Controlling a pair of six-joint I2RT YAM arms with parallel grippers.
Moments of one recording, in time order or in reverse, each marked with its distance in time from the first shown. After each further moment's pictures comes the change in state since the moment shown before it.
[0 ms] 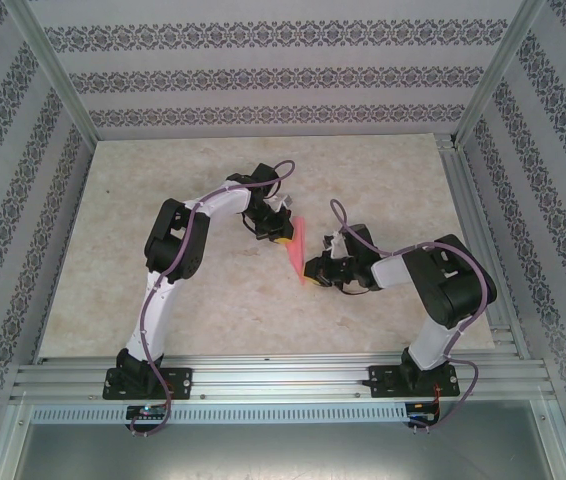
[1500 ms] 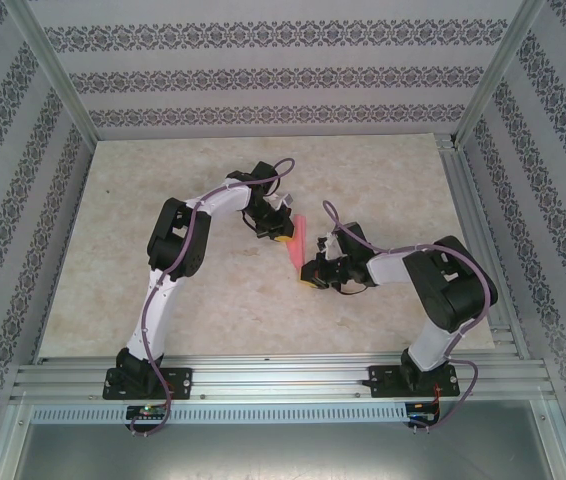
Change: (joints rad) left arm 0.012 0.043 0.064 -0.042 0.034 0.022; right arm 0.037 -0.032 0.054 -0.165 0.010 -0.034
